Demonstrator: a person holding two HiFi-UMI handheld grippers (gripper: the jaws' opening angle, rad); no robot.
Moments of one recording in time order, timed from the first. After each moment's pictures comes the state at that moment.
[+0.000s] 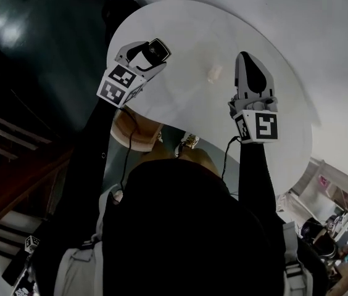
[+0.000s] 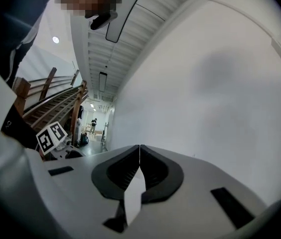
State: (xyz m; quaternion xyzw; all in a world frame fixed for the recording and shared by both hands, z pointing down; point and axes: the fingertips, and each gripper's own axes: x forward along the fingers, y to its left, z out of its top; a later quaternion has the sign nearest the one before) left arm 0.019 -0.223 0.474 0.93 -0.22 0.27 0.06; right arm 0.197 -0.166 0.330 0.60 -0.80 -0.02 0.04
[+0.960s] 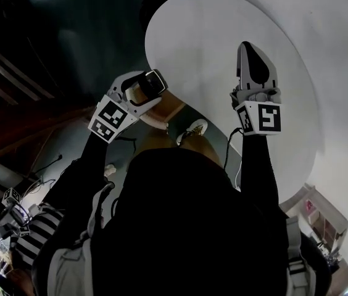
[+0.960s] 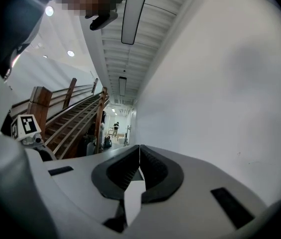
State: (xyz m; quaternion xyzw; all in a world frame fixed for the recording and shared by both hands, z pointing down) left arm -0.106 -0.058 0.474 0.91 -0.28 0.29 0.13; right arm 0.078 -0.171 0.338 0.49 -0.87 -0.01 0.03
